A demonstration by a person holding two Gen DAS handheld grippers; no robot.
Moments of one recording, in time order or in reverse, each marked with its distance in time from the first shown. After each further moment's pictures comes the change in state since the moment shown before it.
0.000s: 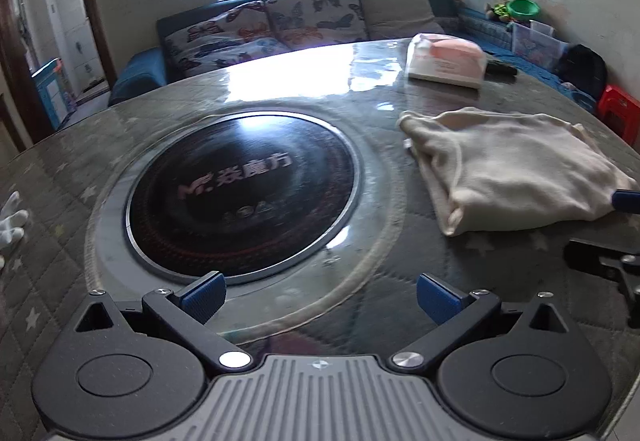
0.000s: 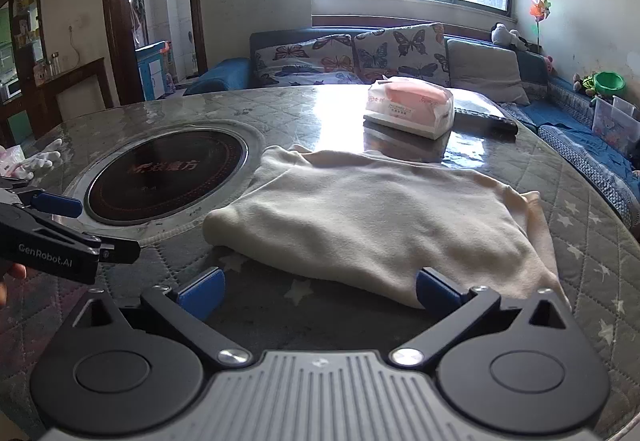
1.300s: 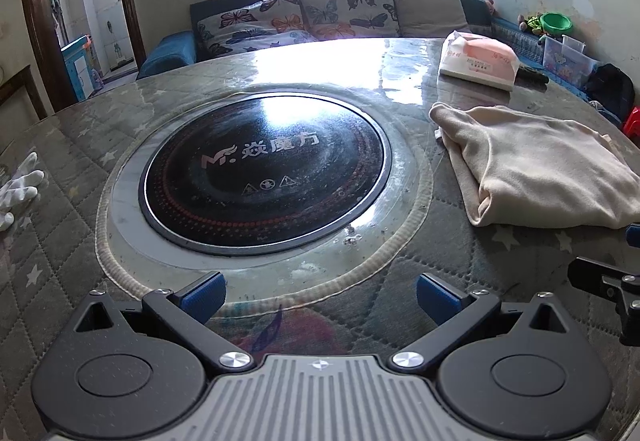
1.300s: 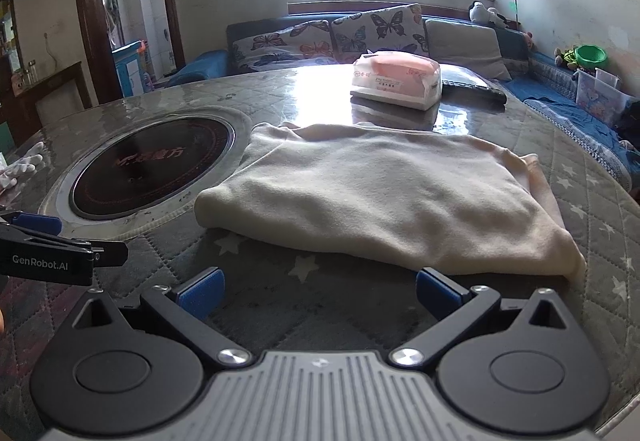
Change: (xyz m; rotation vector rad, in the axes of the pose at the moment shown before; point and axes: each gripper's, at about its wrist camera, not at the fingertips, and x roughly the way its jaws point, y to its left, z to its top) left arm 0.006 -0.001 -0.013 -0.072 0.007 0.049; right arm 0.013 0.008 -0.013 0.080 0.035 -0.050
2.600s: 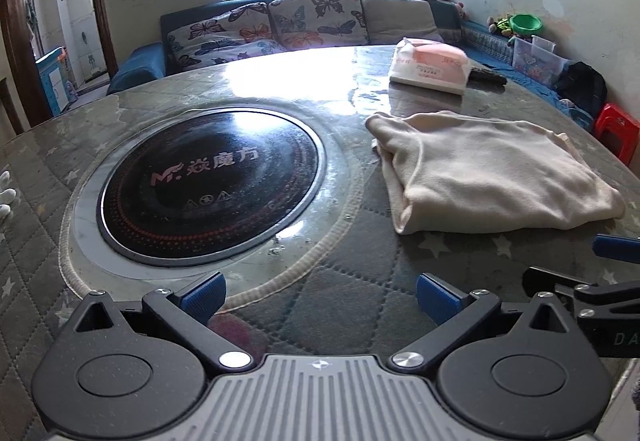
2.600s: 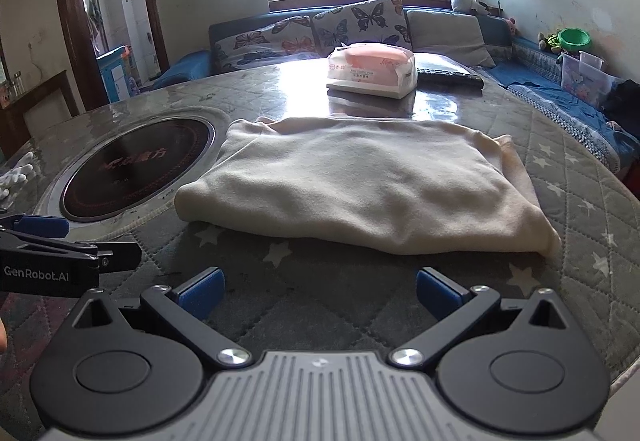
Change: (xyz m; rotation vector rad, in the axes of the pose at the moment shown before) left arm -0.017 -0.034 0.003 0.031 -0.022 -0.088; right arm -0.010 -0.012 -0.005 0.046 0.013 -0.023
